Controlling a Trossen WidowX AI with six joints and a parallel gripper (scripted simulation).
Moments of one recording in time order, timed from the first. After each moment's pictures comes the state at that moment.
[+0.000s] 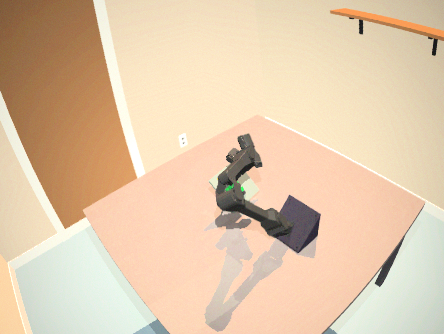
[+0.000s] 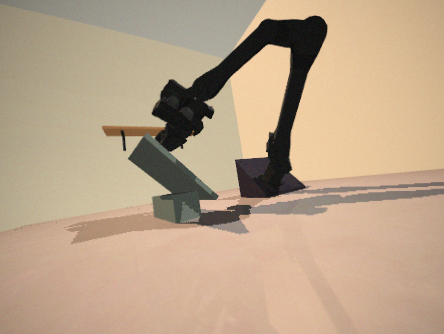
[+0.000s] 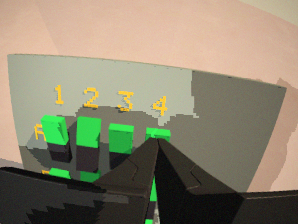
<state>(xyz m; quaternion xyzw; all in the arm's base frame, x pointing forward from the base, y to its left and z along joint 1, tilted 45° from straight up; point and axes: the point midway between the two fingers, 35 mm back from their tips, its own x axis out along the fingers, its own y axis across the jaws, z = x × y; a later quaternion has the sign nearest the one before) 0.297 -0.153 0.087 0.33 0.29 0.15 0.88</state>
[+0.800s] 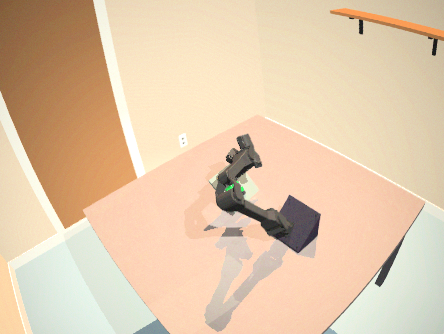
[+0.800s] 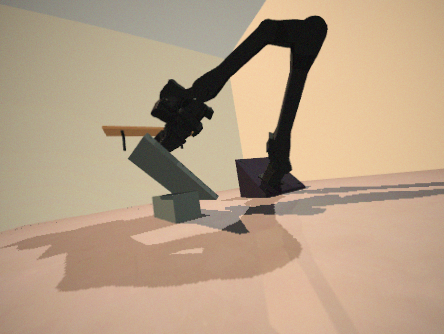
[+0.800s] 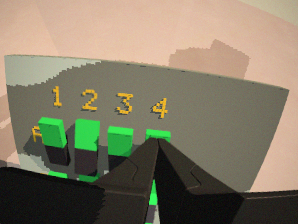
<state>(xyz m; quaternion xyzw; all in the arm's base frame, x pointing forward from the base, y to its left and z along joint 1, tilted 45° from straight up) 0.299 -0.151 0.086 0.33 0.29 0.15 0.88</state>
